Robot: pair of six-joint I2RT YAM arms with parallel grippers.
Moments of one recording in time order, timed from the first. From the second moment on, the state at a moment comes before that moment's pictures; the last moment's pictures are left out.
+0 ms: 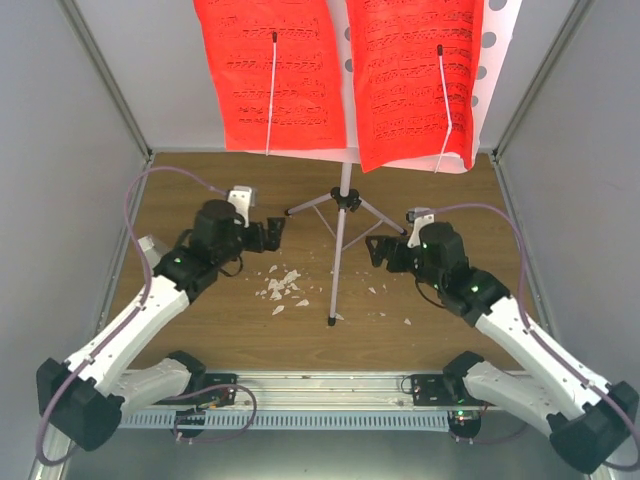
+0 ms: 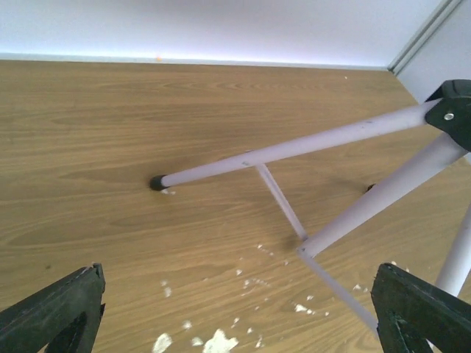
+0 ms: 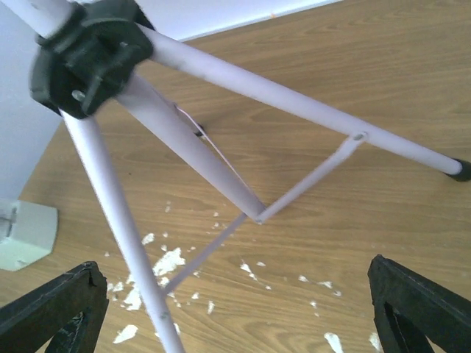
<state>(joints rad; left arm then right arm) -0.54 1.07 0.90 -0.30 -0.07 -0.35 0.58 0.87 0.77 -0.41 0.04 0.52</state>
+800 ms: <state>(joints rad) -0.15 0.89 0.87 -0.37 -0.07 -0.10 0.84 1.30 1.00 -0.25 0.27 0.55</state>
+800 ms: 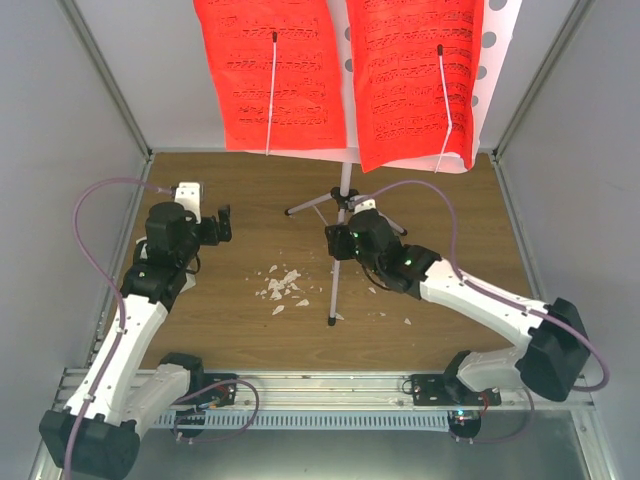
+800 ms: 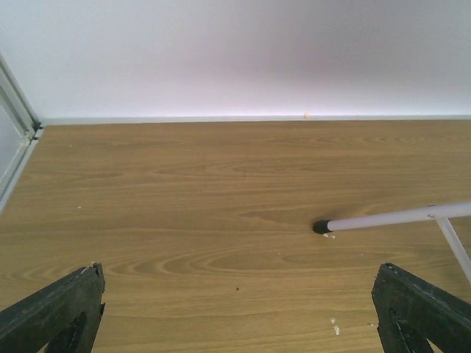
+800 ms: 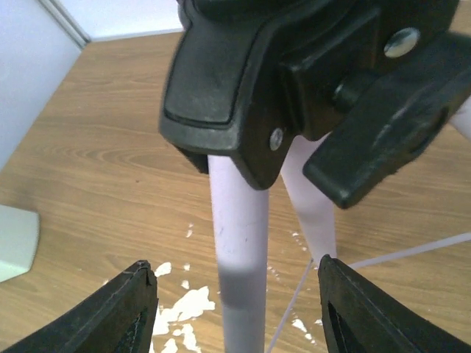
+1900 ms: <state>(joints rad) -0.12 0.88 0.82 -0.32 -0.09 -0.08 0.54 1.31 0.91 -0.12 -0.18 0.15</state>
